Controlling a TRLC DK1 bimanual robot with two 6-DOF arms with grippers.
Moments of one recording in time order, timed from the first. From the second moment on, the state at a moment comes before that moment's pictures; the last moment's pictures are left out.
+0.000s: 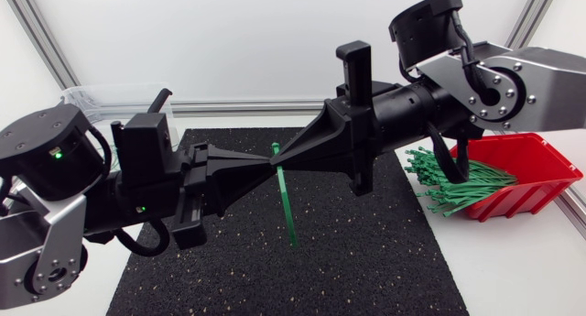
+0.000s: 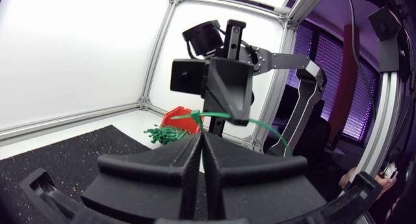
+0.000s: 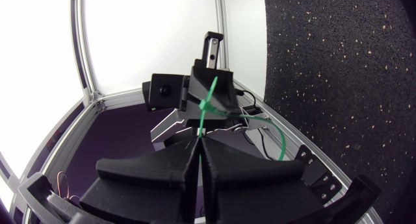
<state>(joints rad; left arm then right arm) -0.54 1.19 0.47 0.74 0.77 -0.30 0.49 1.45 1.09 -0.35 -1.28 1.03</state>
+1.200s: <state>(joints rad) -0.52 1.19 0.47 0.70 0.77 -0.22 0.41 1.46 1.09 -0.37 -1.30 1.02</state>
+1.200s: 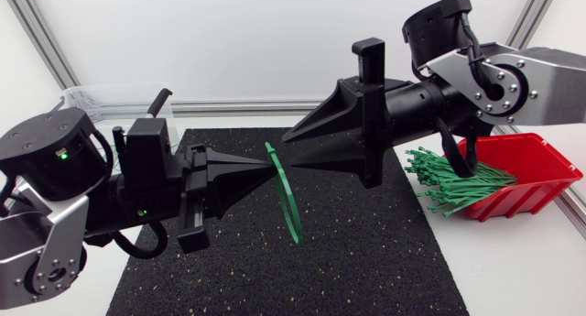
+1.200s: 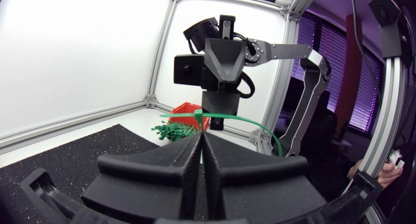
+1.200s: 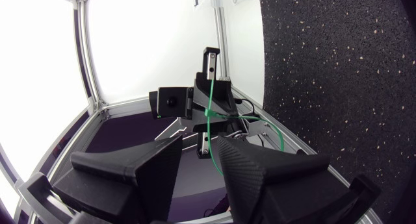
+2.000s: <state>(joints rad) -0.54 1.21 0.47 0.67 0.88 -0.21 0.45 1.54 1.09 -0.29 -1.27 1.02</state>
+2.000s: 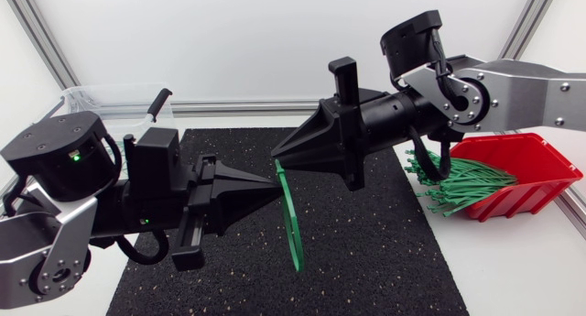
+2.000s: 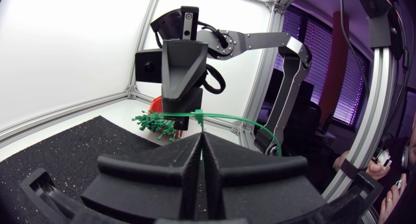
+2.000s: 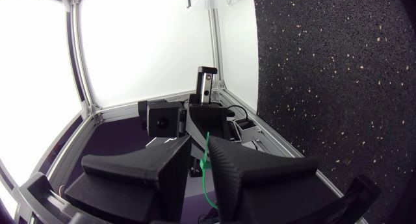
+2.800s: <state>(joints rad) -0.60 1.10 0.47 0.55 0.82 -0.21 0.47 1.56 1.09 -0.30 -1.18 1.03</state>
